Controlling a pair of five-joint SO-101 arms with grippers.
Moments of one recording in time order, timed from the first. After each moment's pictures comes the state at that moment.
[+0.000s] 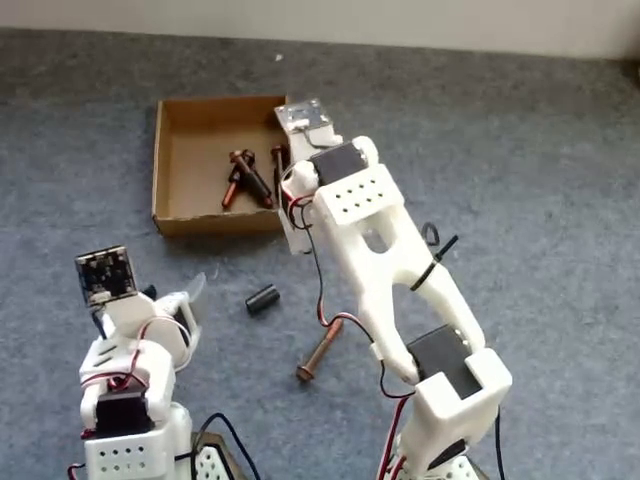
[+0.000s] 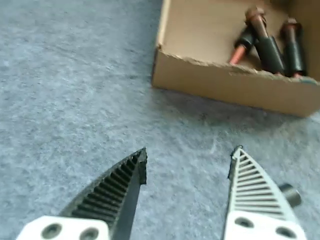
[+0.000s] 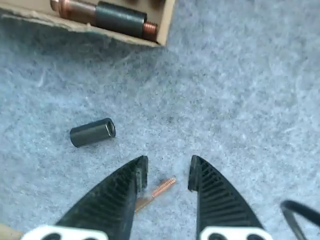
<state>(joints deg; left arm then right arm) -14.5 -103.9 92.3 60.7 14.5 -33.8 11.0 -13.3 89.6 -7.3</state>
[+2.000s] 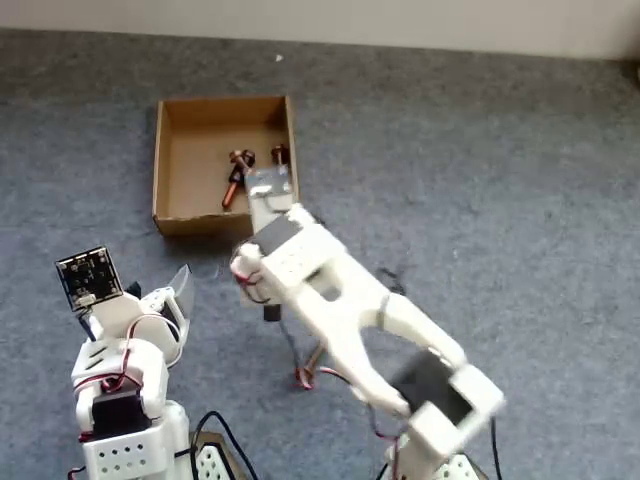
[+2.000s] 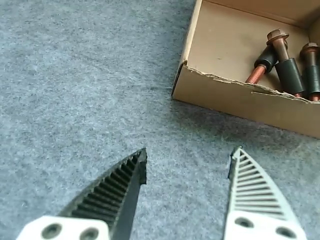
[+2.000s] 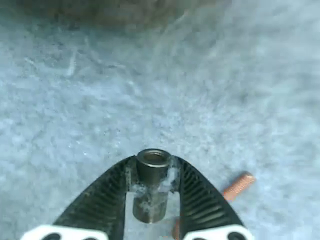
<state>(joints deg) -18.9 -103.9 92.3 58.8 14.5 -47.0 2.7 11.9 70.5 -26.6</state>
